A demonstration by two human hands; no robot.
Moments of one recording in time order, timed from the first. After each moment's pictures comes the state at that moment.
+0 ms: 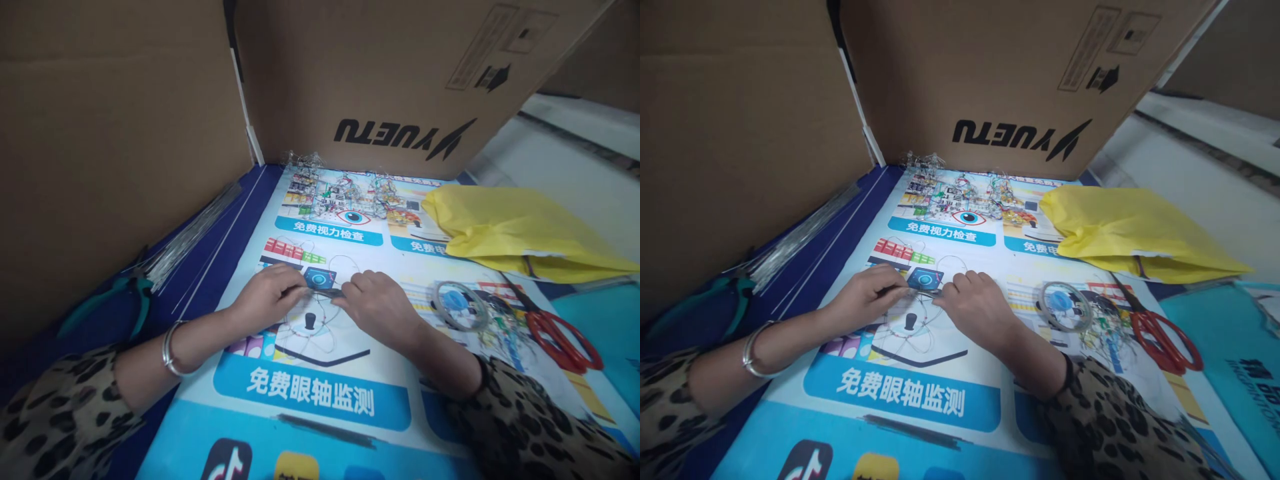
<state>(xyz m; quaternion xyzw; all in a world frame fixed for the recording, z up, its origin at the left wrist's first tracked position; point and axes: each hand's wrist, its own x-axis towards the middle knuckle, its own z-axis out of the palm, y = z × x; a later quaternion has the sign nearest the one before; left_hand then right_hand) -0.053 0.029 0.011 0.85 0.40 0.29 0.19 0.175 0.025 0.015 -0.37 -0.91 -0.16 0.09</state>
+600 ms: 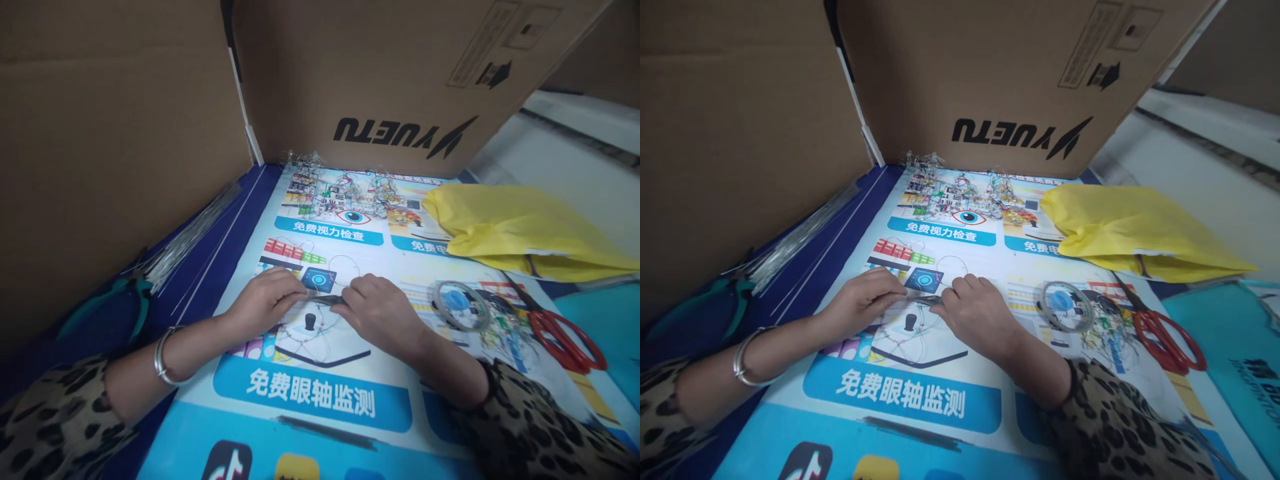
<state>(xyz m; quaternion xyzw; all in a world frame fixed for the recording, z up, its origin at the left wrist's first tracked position) -0.058 0.023 0.010 0.86 0.36 0.32 0.16 0.176 0.017 0.016 -0.38 -0.91 -0.11 0.10</state>
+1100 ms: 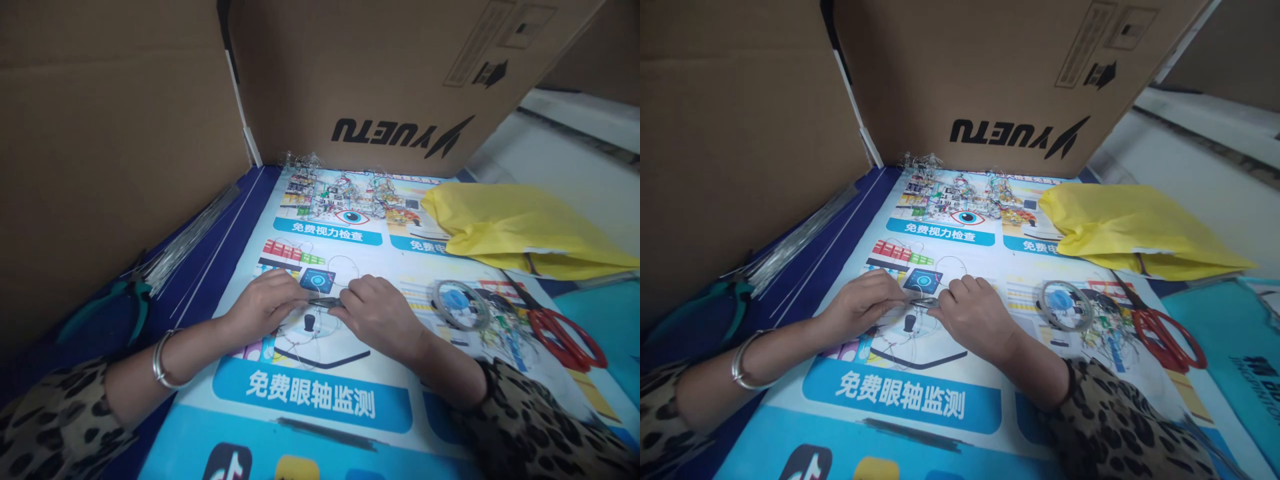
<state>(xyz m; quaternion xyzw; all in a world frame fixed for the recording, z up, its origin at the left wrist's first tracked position) -0.060 0.022 0.010 0.88 0.31 0.32 0.16 0.174 0.015 0.017 -0.36 -0.91 -0.14 0.12</state>
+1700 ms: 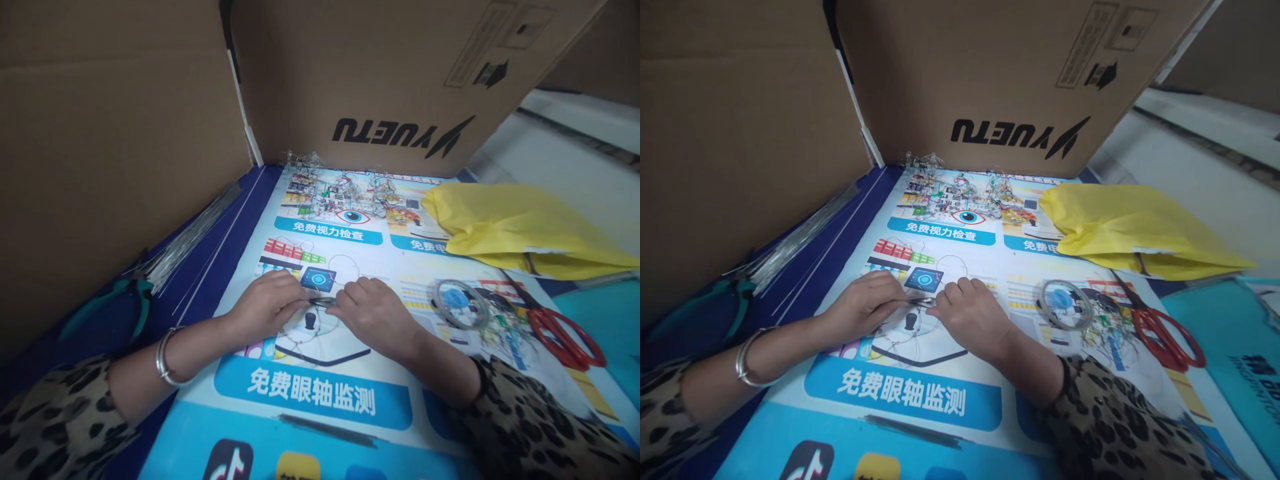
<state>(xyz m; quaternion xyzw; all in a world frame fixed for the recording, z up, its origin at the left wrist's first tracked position) -0.059 0.021 0.006 0.90 0.32 0.27 0.13 0.169 0.014 0.015 -0.33 -0.92 -0.17 0.11</state>
